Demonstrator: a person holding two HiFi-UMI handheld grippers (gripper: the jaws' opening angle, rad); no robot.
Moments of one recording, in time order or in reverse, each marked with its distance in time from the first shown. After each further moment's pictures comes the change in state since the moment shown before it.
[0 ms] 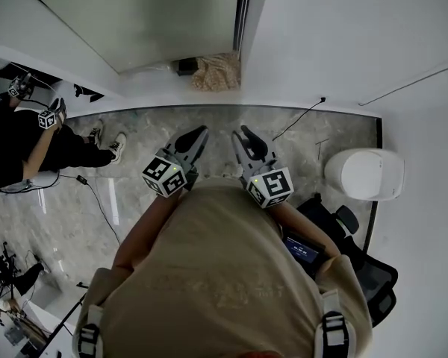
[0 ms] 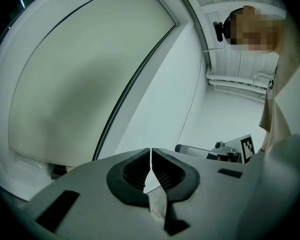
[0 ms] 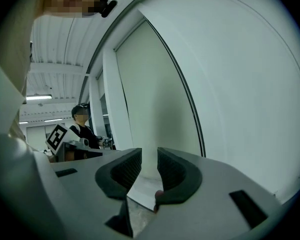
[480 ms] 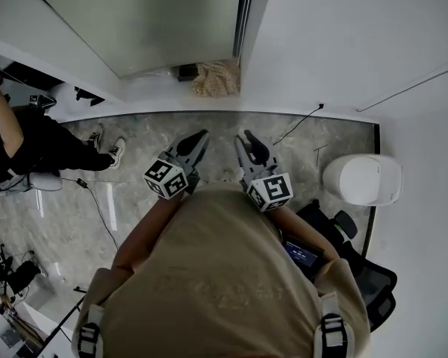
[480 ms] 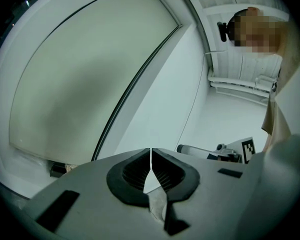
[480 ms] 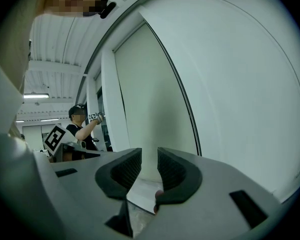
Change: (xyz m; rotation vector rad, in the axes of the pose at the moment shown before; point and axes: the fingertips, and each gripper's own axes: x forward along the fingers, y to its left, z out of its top) left arm 0.002 -0.006 0.000 -0.027 -0.008 0.004; right arm -0.011 -0.007 0.006 -0.005 -0.027 -0.039
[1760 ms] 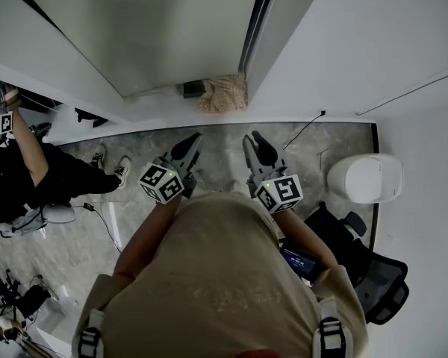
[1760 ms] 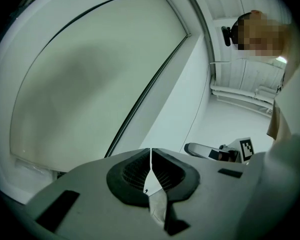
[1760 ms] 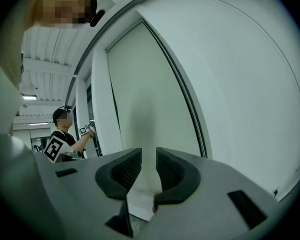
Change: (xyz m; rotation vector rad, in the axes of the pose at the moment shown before) left arm -0.043 0.116 0.077 -0.033 -0.024 -0.033; right arm 0.103 0.035 0.036 0.036 -0.042 -0.101
